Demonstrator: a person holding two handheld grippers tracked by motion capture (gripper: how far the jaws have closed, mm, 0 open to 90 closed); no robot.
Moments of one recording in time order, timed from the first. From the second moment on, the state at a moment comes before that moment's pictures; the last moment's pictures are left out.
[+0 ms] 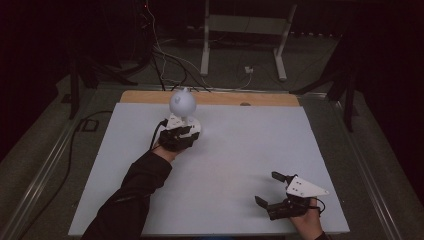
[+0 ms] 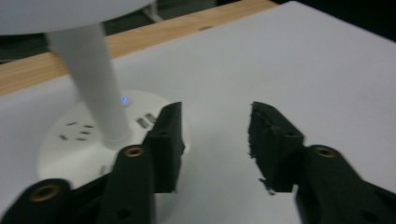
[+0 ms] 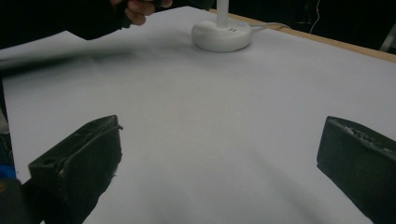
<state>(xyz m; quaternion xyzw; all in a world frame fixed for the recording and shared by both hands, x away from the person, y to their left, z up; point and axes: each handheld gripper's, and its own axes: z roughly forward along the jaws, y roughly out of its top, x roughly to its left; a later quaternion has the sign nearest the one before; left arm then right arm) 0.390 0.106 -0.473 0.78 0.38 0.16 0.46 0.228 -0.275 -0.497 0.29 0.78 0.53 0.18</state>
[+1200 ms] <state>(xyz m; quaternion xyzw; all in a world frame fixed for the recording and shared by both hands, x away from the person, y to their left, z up) 0.309 0.166 -0.472 0.83 0.30 0.07 0.46 0.229 -0.273 -0.499 0.29 0.78 0.52 0.18</state>
